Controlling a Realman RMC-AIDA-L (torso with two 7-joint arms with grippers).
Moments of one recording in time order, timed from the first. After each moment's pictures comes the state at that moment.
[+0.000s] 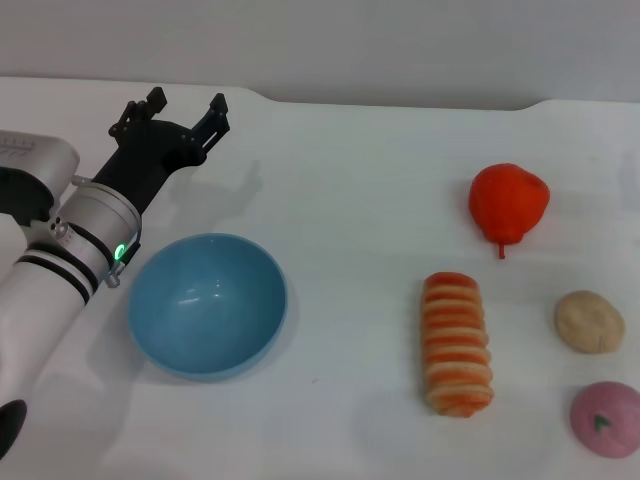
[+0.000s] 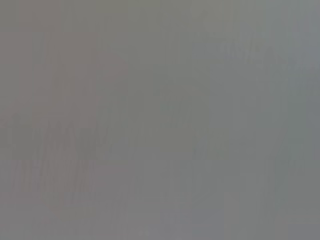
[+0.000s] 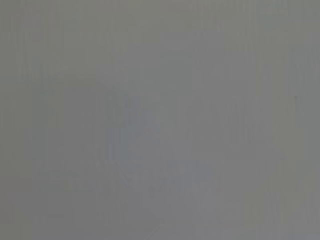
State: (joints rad) left arm -0.41 -2.07 2.17 0.37 -0.59 0.90 -0.29; right arm 0.50 2.08 -1.56 -0.15 0.19 -0.96 0.35
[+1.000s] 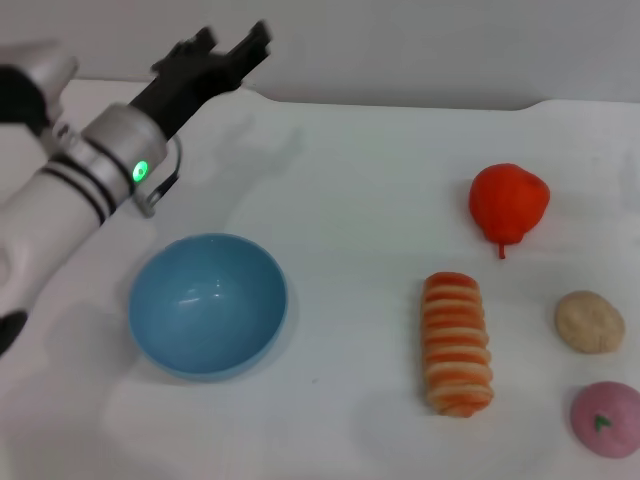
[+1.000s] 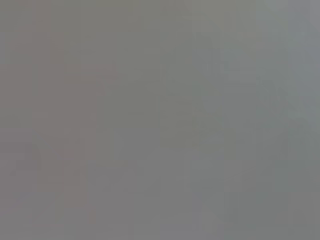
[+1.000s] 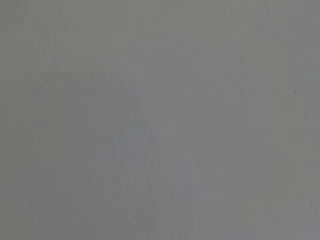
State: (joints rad) left arm -0.56 -1.99 2.17 0.40 -0.47 0.84 -0.71; right arm 0.51 2.08 -1.56 -0.14 0.19 -0.95 0.35
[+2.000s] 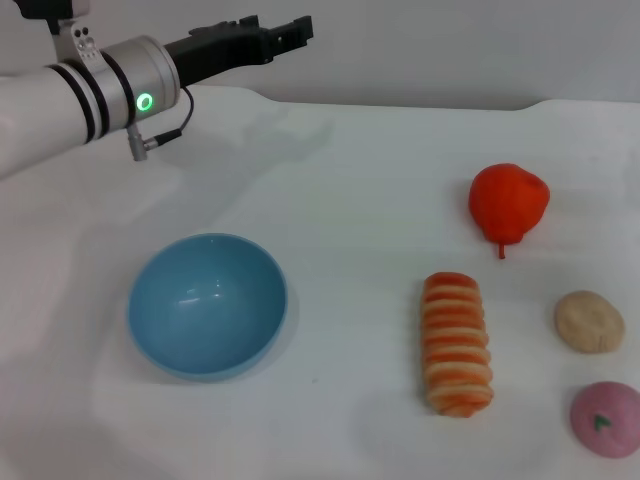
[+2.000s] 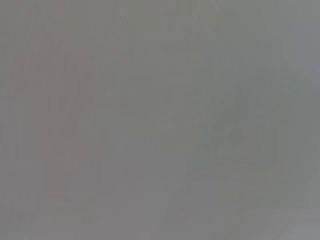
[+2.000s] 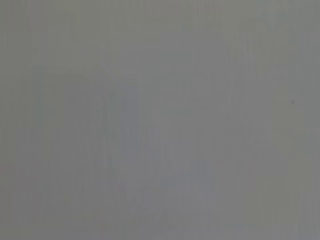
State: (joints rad) left arm -0.60 -1.89 1.83 0.64 0.58 0.56 -1.45; right arm 0.51 2.07 -1.54 -0.14 0.19 -0.95 0.31
